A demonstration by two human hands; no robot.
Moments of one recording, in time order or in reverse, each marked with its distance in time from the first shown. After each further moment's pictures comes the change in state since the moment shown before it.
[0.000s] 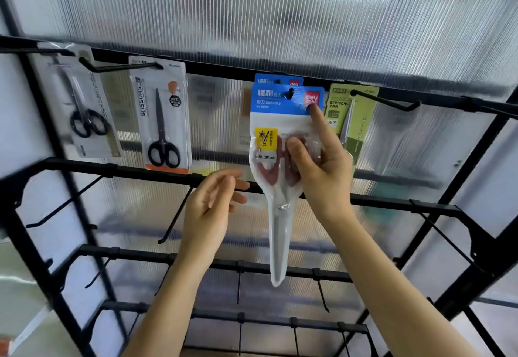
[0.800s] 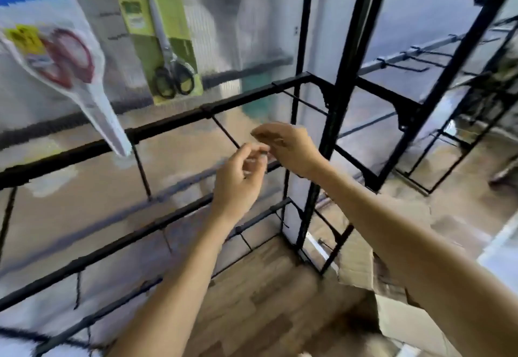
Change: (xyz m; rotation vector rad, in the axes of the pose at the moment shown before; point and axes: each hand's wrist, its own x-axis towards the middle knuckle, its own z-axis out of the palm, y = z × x) left_hand -0.091 -0.049 0.155 0.224 -0.769 0.009; right_hand -0.112 0.046 -0.169 -0.721 -0.062 0.532
